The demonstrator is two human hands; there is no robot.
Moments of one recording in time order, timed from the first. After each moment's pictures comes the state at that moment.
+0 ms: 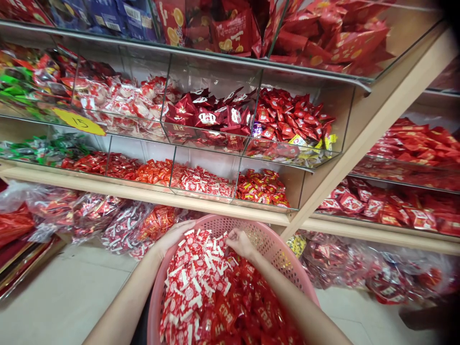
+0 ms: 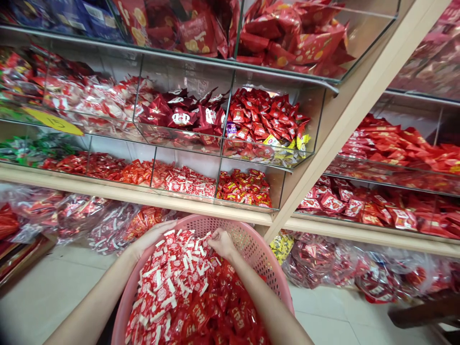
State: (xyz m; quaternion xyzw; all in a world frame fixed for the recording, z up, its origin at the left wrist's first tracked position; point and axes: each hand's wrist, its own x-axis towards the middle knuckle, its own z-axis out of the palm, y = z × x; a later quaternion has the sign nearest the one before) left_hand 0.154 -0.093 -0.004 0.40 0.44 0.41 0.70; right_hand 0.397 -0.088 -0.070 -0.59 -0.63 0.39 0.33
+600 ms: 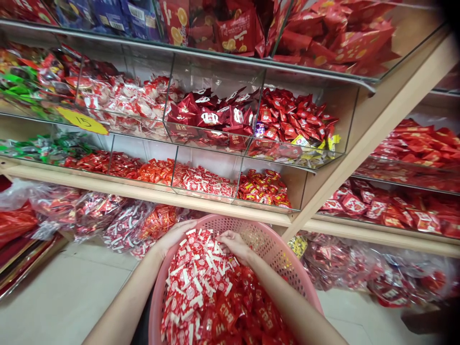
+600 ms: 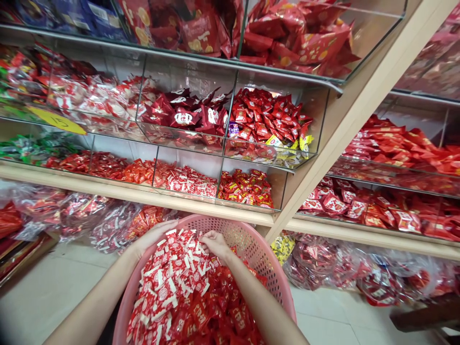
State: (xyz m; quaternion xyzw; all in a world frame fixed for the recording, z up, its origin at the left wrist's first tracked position) left_hand 0.153 -0.091 -0.006 0.43 0.44 0.40 0.68; right_hand 0.367 -0.102 -0.050 -0.53 -0.45 0.62 0.37
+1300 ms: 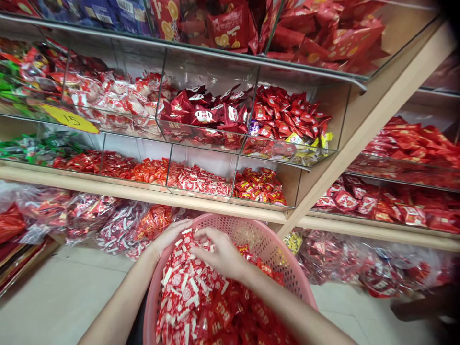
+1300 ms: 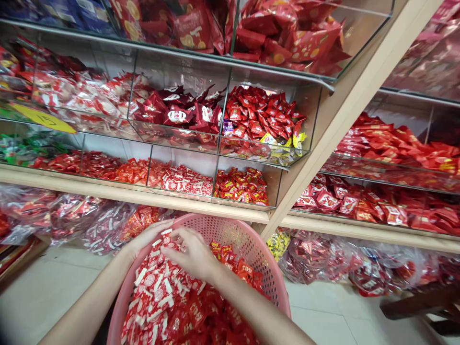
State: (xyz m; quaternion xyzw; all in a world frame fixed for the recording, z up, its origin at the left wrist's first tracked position) left_hand 0.151 -0.092 -0.003 0.48 0.48 0.41 0.61; right_hand 0.336 -0.163 0.060 -0.38 -0.79 0.31 0.36
